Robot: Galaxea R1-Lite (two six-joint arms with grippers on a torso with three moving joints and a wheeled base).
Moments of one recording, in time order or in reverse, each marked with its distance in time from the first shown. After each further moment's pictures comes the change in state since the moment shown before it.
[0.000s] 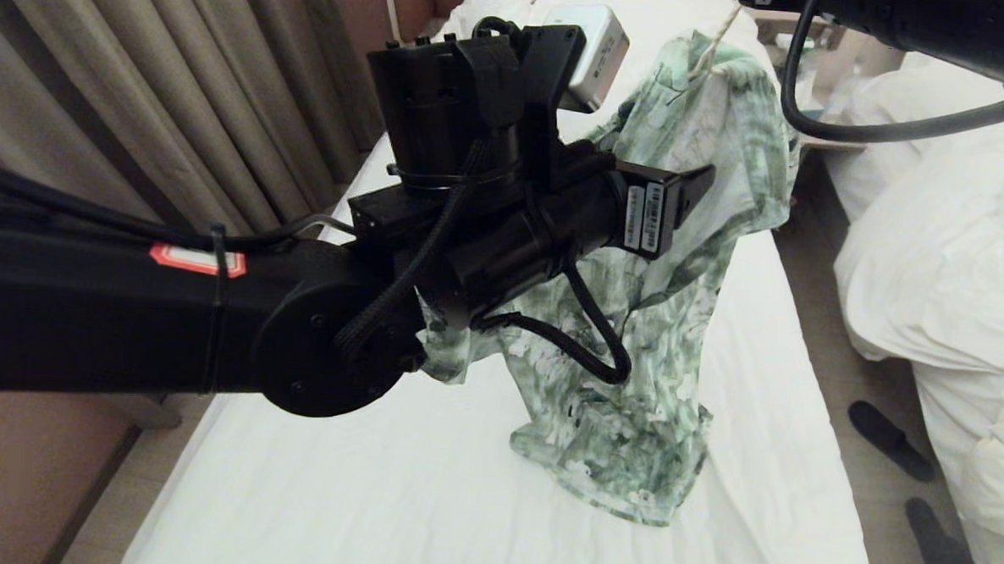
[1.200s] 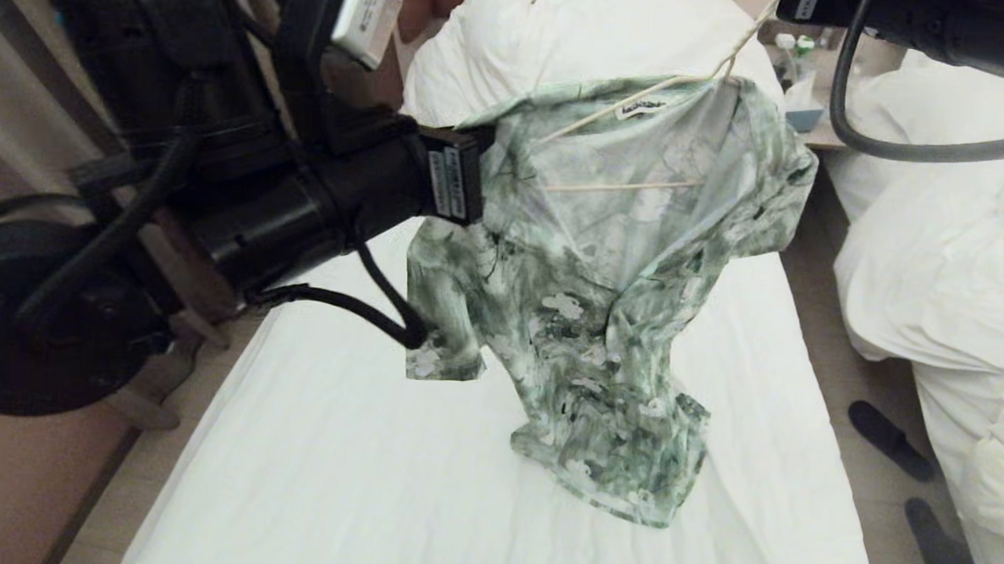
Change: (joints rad) left arm 0.217 -0.292 0.288 0.015 0.018 0.067; right arm -0.031 -0.075 0.107 0.000 0.000 0.006
